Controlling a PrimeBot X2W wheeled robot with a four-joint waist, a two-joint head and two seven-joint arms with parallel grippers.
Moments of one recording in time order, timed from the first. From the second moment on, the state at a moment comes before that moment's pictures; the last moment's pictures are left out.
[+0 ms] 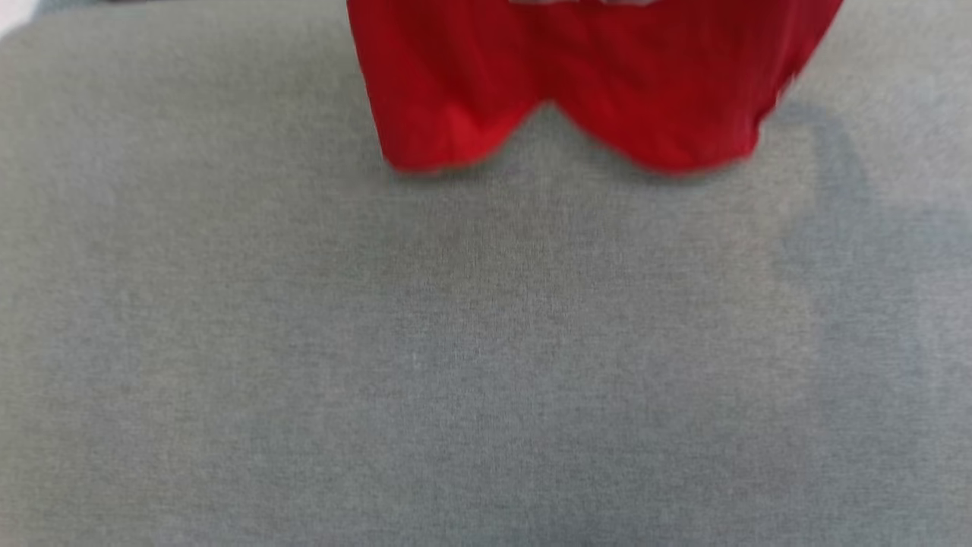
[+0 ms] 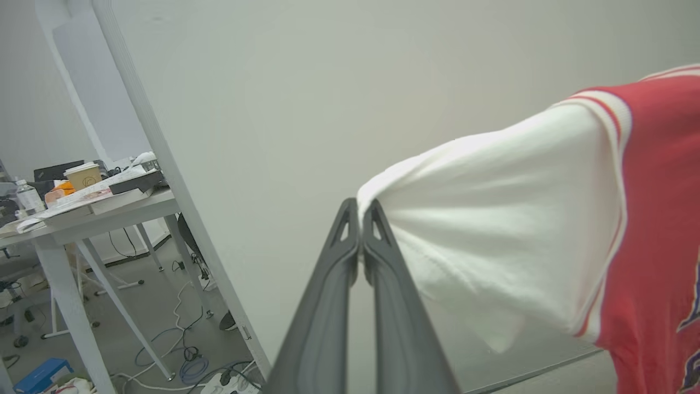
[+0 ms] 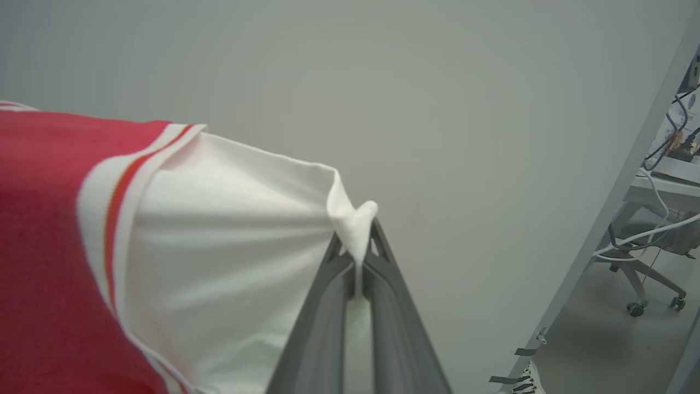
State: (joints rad) left arm -1.10 0.68 -0.18 -0.01 -0.57 -0.05 0.30; right arm -1.19 -0.46 -0.06 0.25 0.27 0.13 0.35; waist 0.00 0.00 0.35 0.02
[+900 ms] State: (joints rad) left arm -1.51 0.48 -0.39 0.72 -0.53 -0.13 -0.18; right arm -1.57 -0.35 -0.05 0.84 0.09 0.13 -0.10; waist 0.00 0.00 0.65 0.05
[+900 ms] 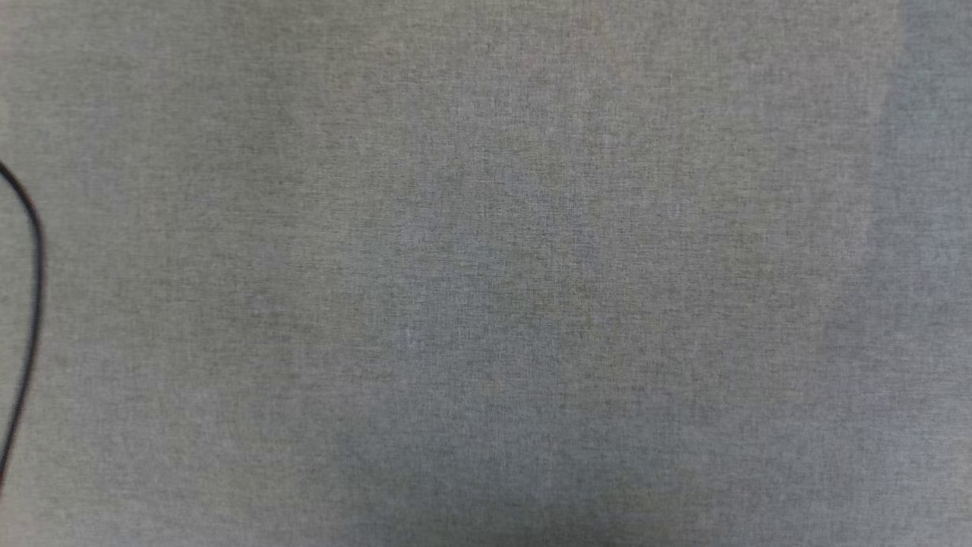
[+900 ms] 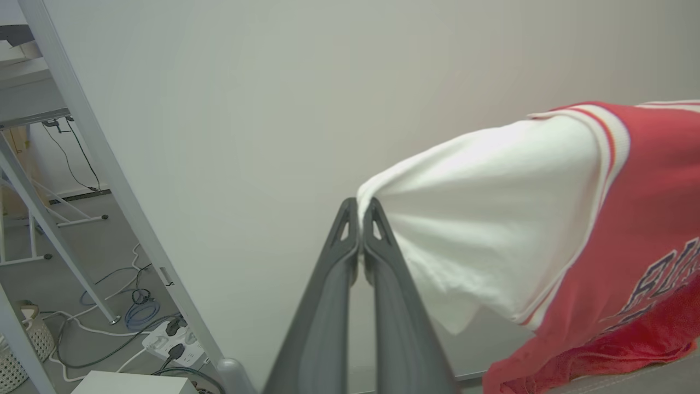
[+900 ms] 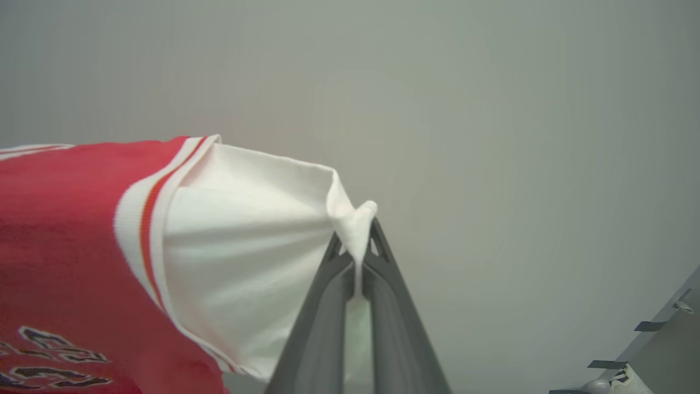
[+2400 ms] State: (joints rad) left arm -0.28 0.52 -0.68 0.52 -0.76 -0.08 -0.06; right arm -0.08 -0.72 0.39 0.30 0.74 0.13 0.19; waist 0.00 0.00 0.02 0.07
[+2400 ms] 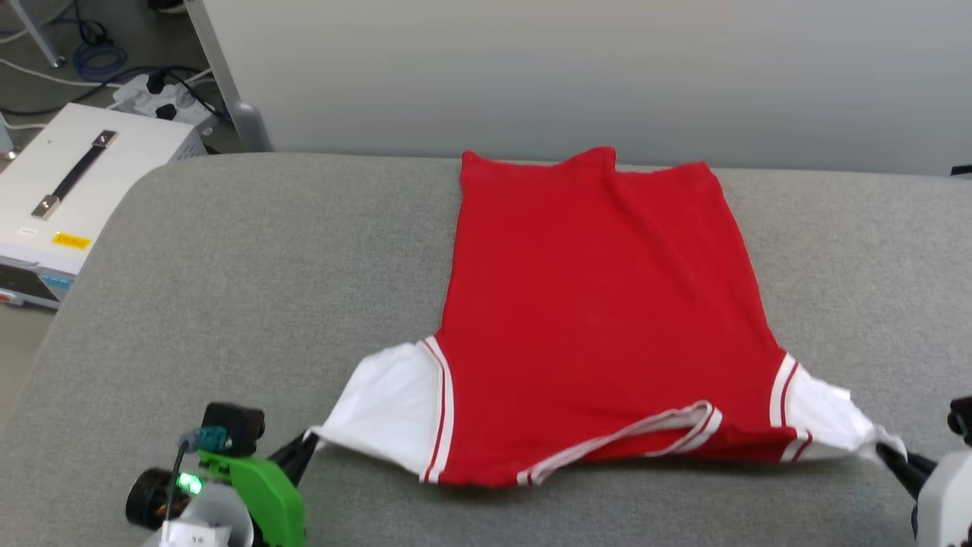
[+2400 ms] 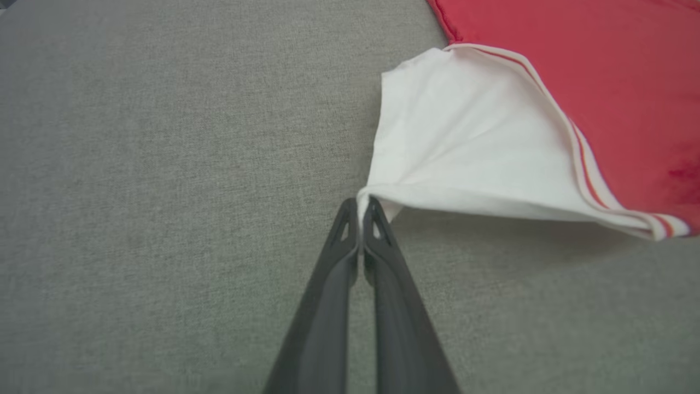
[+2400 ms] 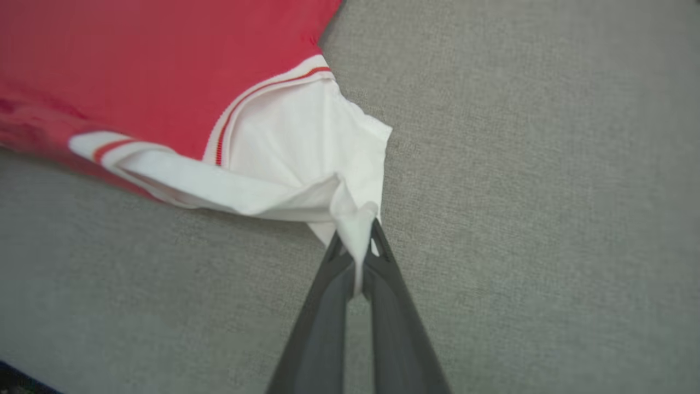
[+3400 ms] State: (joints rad) left arm -0.16 0.73 -0.71 -0.17 -0.79 0.09 0.33; right arm -0.06 -0.58 -0.08 -0.10 0.73 0.13 0.76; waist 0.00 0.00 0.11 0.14
